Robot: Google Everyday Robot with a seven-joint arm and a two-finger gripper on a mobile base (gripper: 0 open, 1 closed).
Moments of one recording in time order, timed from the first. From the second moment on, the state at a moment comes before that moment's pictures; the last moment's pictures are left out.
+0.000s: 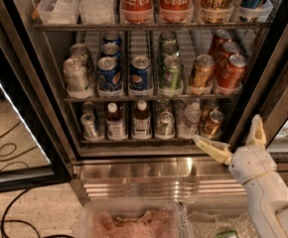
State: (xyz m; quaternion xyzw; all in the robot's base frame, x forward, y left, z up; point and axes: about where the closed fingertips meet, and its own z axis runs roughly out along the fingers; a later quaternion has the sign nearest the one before) arm 0.506 -0.237 0.798 -0.12 0.64 0.05 0.76
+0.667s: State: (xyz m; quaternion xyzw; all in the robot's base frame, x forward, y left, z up) arm 0.526 -0.234 0.797 -0.13 0.64 0.06 0.76
